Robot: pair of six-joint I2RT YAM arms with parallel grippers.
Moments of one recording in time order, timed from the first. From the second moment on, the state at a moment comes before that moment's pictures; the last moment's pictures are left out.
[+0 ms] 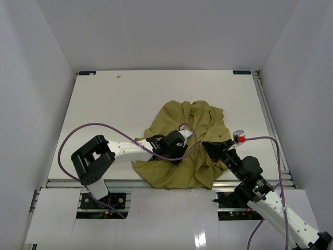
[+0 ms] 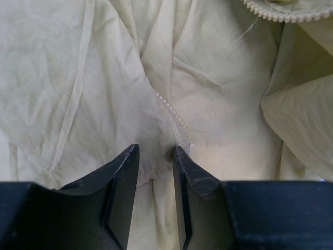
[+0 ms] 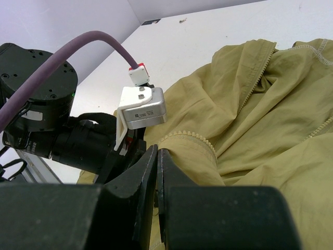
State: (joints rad) left arm -1.05 1.68 0.94 -0.16 -0.04 -0.36; right arm 0.70 0.15 0.10 0.13 0.01 0.44
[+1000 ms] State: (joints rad) left arm -1.09 1.73 0.99 -0.21 -0.12 -0.38; right arm 0.70 0.15 0.10 0.13 0.01 0.44
